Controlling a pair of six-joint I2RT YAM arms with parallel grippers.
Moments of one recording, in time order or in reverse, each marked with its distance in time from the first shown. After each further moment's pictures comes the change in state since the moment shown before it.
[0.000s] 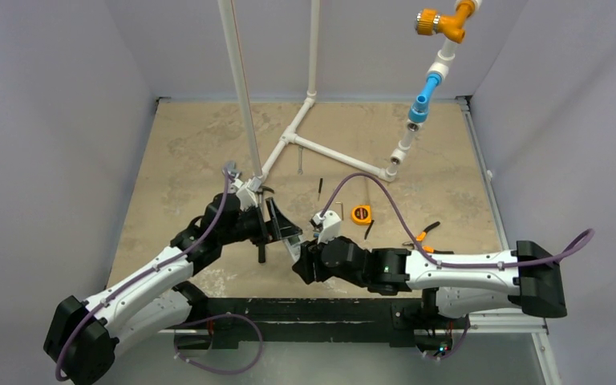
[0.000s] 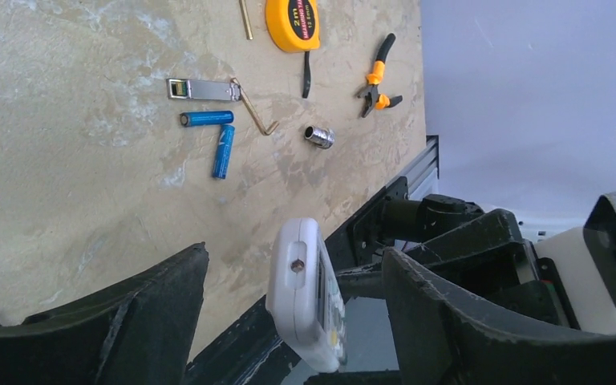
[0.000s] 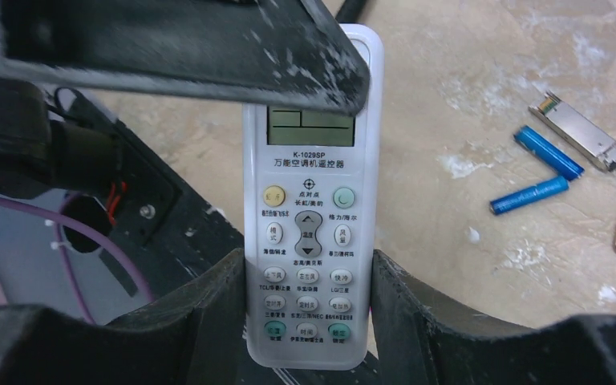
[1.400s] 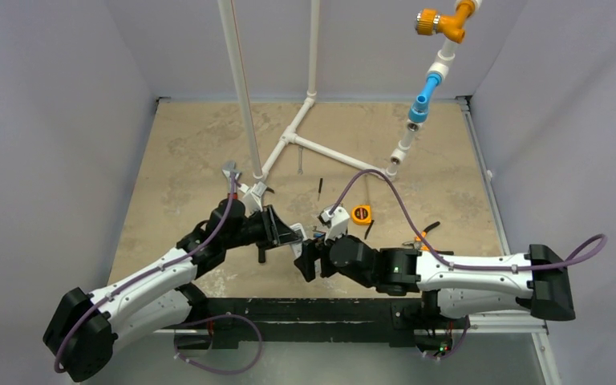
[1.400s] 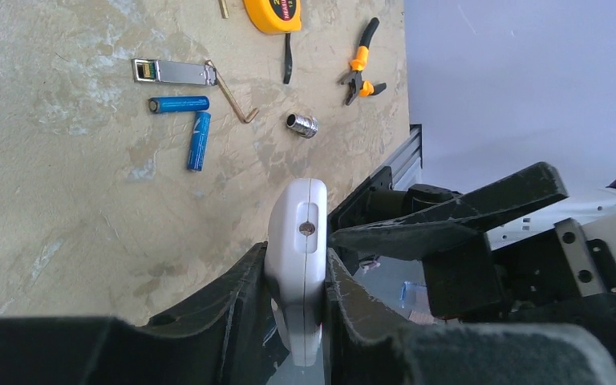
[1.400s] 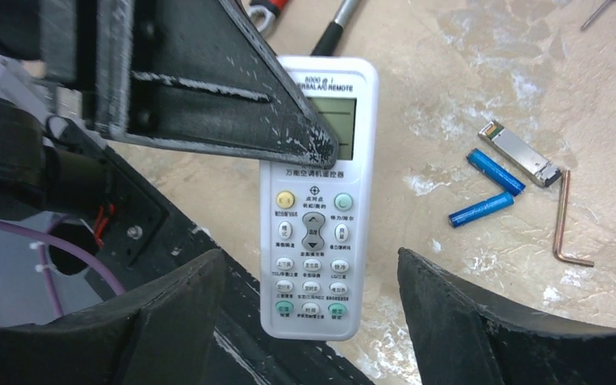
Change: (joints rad) left arm -0.060 0.029 -0.057 0.137 -0.005 -0.074; right arm 0.000 -0.058 -0.002 -0.008 0.080 -0.041
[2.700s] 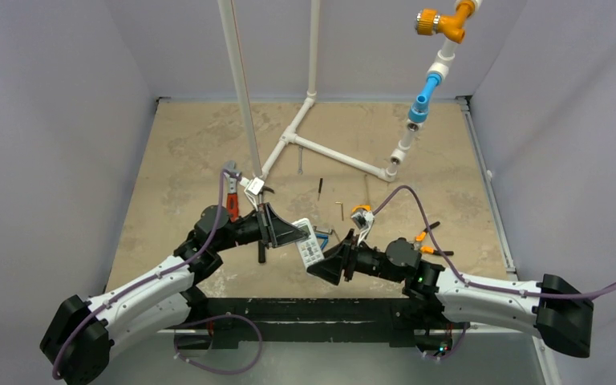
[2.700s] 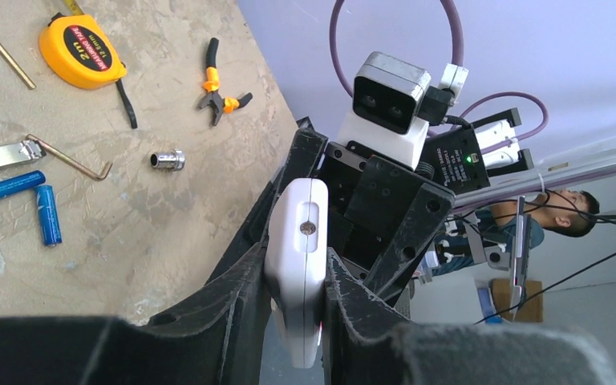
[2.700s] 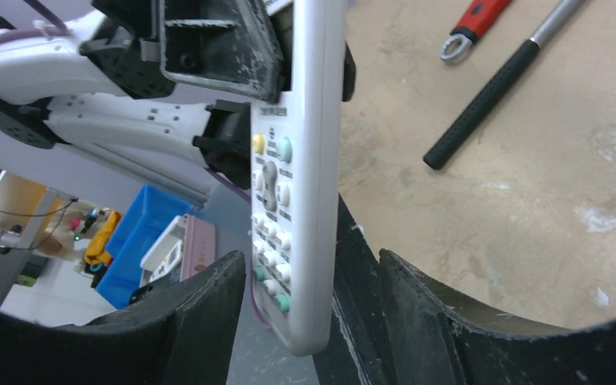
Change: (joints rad) left arm 0.000 -0.064 -0.088 0.408 0.171 -0.029; right arm -0.253 -0.290 -0.497 0.726 -0.589 0.140
